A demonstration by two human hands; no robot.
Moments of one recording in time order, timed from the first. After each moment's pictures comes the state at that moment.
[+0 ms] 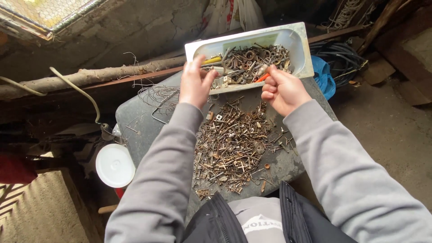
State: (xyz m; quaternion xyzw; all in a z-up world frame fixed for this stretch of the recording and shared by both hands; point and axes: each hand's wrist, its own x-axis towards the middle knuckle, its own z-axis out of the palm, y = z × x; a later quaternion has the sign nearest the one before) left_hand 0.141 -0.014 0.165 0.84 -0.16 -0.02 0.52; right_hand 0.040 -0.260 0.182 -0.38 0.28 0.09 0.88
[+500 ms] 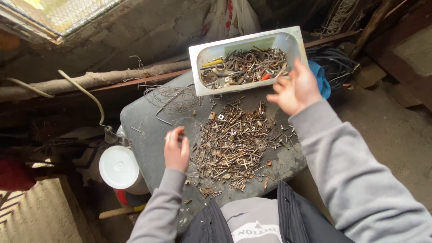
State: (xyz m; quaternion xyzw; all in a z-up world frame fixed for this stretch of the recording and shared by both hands) left_hand -0.015 0.131 0.093 0.90 -0.10 0.01 0.43; right_hand 0.018 -0.267 0.205 -0.28 0.29 0.02 0.91
